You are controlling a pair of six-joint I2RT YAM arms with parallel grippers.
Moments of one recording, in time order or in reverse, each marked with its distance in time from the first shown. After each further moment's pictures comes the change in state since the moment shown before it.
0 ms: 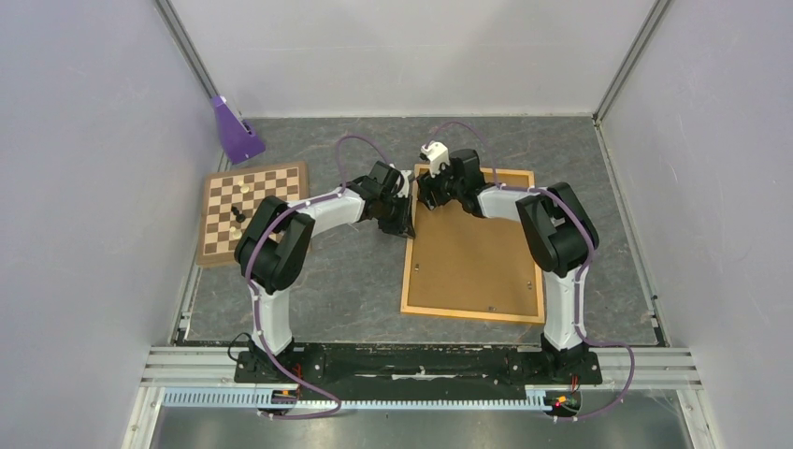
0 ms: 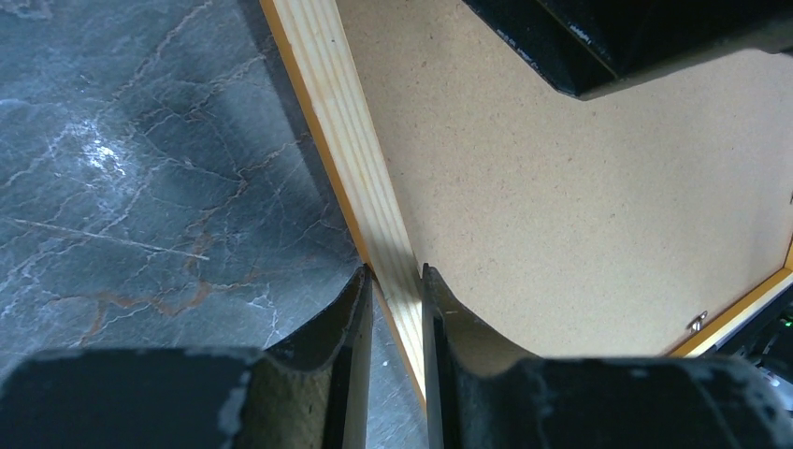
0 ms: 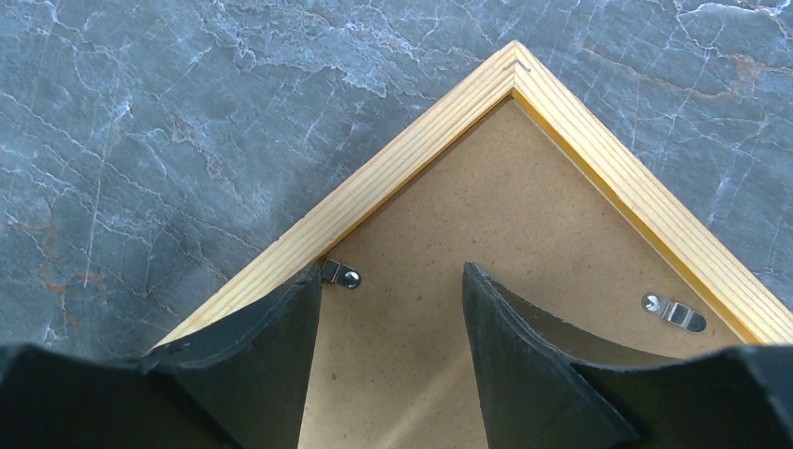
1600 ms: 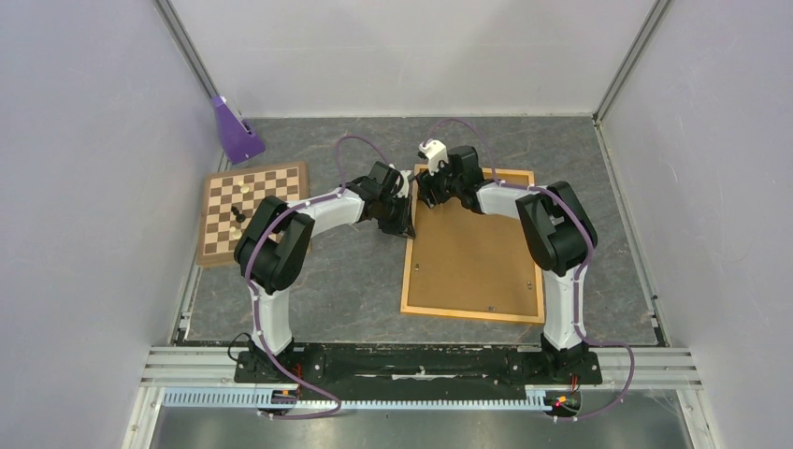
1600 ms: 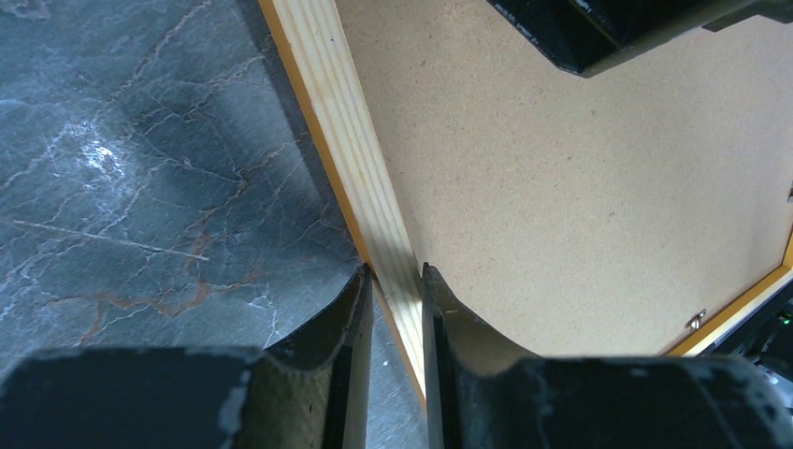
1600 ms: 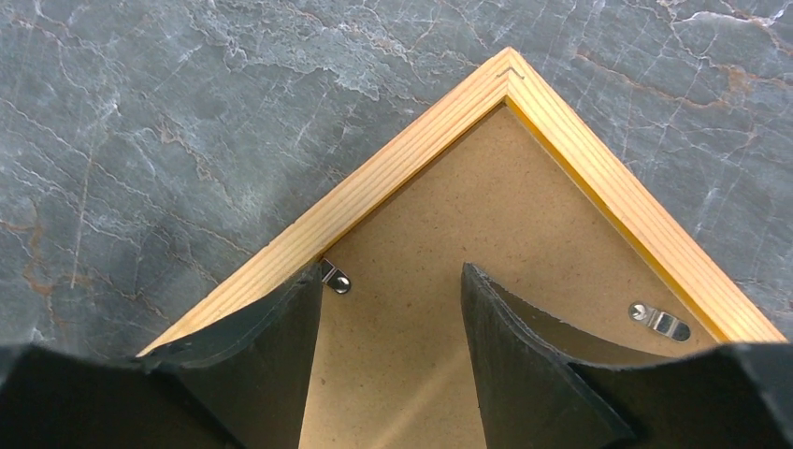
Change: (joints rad) left arm 0.003 -0.002 -0.010 0.015 0.013 0.001; right arm 0.001 0.017 0.053 -0.061 0.006 -0.017
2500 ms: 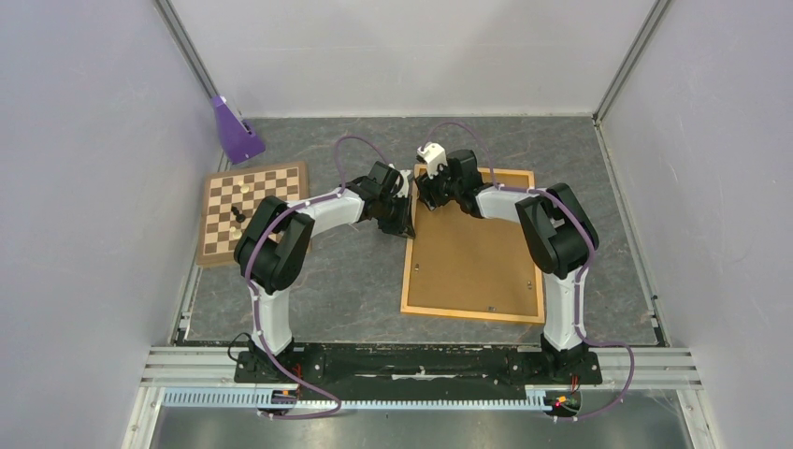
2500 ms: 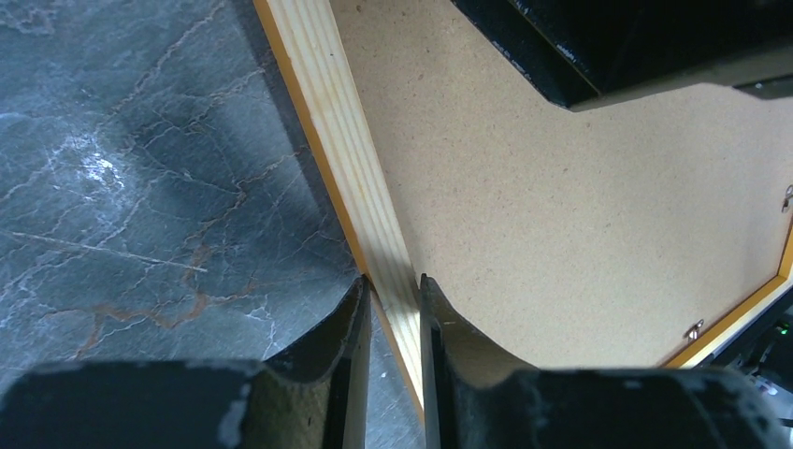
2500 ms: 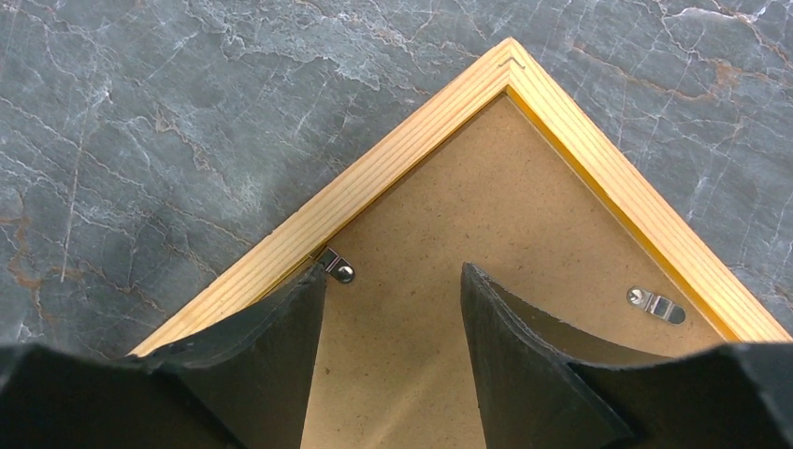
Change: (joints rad) left arm 0.001 0.000 0.000 0.000 0.001 0.000; right arm 0.019 -0.023 -0.043 0.030 0.043 -0.035
